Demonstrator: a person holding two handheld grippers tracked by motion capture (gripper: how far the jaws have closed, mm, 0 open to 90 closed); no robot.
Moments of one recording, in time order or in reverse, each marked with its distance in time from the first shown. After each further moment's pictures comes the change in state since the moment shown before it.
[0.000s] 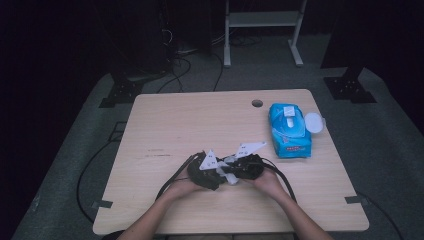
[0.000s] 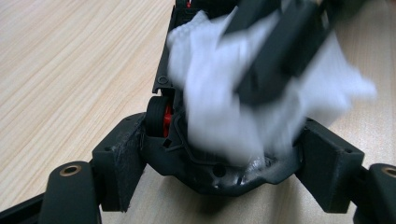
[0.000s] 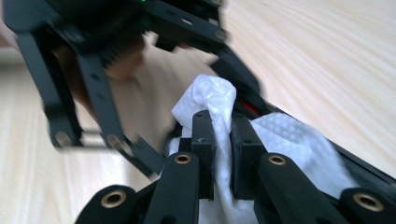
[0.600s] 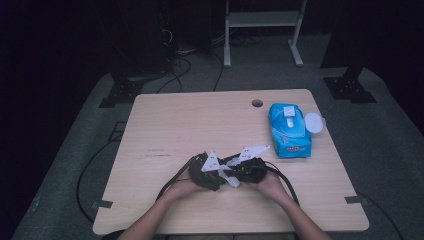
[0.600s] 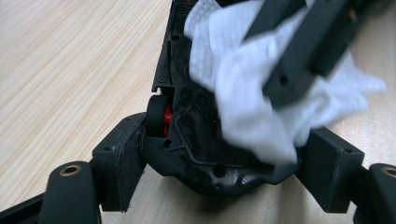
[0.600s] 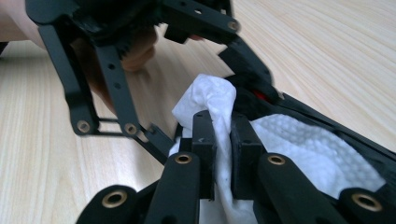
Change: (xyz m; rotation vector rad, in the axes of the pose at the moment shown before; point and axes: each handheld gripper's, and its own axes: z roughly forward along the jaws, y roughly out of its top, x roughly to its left) left arm -0.003 0.001 0.003 0.014 0.005 0.029; right arm 0.005 -0.010 -0.005 -0.001 0.015 0.013
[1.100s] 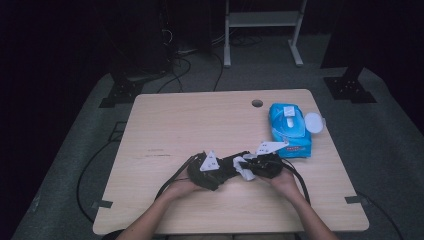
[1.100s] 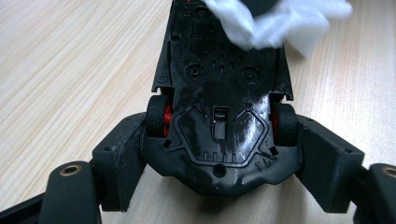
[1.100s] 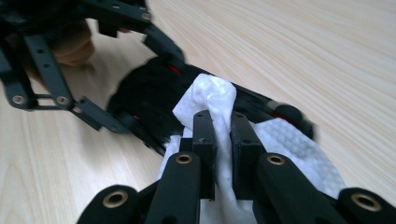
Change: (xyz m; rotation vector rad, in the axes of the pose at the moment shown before) left arm 0.003 -0.002 -0.002 0.001 -0.002 0.012; right arm -0.025 -0.017 -0.031 -0.038 -0.110 0.070
